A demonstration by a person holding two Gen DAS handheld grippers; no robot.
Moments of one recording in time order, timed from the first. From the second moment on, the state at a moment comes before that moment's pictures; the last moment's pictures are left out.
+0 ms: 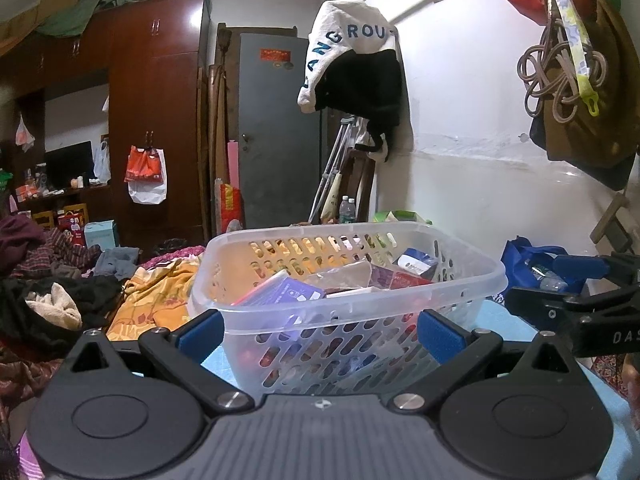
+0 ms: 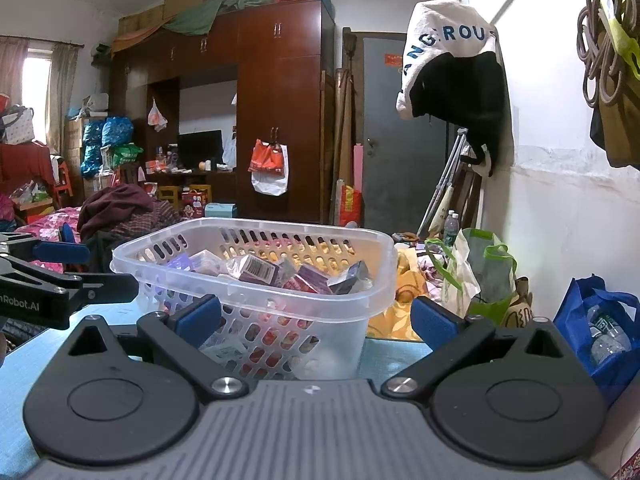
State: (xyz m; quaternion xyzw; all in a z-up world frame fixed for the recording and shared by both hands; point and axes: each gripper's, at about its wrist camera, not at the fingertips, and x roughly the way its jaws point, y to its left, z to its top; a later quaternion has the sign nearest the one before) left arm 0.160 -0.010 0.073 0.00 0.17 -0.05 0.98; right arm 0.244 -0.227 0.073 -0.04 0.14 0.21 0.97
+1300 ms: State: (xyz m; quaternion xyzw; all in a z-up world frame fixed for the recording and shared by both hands) left arm 0.161 -0.009 0.066 -0.01 0.18 -0.05 0.98; right arm 0.241 -0.228 0.074 -0.04 0.13 0.22 0.97
